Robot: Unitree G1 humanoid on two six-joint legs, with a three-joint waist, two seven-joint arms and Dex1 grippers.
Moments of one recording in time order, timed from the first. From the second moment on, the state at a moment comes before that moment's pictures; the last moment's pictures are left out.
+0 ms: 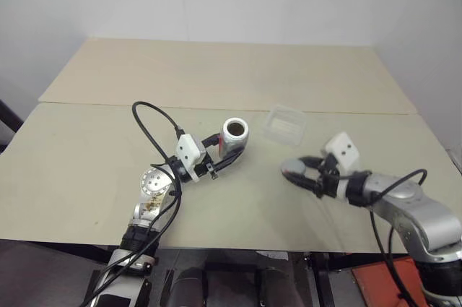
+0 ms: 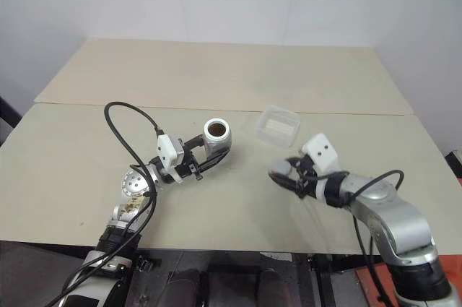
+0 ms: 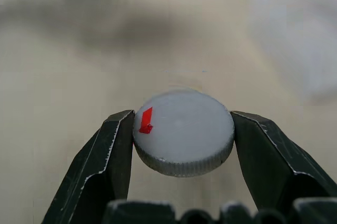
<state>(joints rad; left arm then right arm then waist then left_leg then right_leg) -0.45 0.25 -0.09 0.32 -0.26 -0.30 -0.89 -0.15 -0.75 -0.01 -0.46 0.51 0.81 0.62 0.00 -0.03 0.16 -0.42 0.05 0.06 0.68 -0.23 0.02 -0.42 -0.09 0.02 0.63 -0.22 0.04</state>
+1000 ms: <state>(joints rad) -1.31 0.11 -0.24 1.33 0.26 -0.31 -0.42 -0.14 -0.67 -0.03 -0.60 0.37 0.86 0.43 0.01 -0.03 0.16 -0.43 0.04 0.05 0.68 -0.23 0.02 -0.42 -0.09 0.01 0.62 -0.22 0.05</state>
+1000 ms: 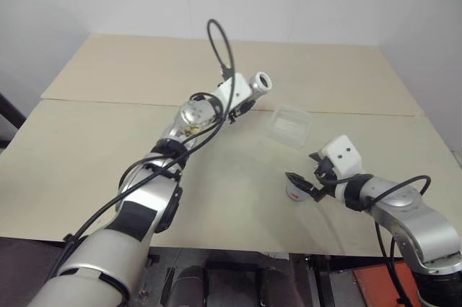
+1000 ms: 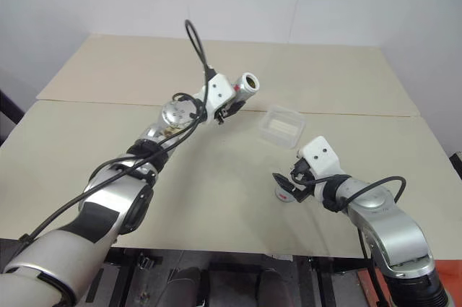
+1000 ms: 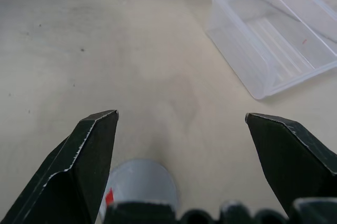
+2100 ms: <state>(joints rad) -1.57 -0.05 -1.07 1.43 1.24 -0.20 0.05 0.02 -0.44 -0.09 -0.96 0.37 1.08 0.16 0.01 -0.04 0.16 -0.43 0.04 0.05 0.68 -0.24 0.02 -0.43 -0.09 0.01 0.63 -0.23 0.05</state>
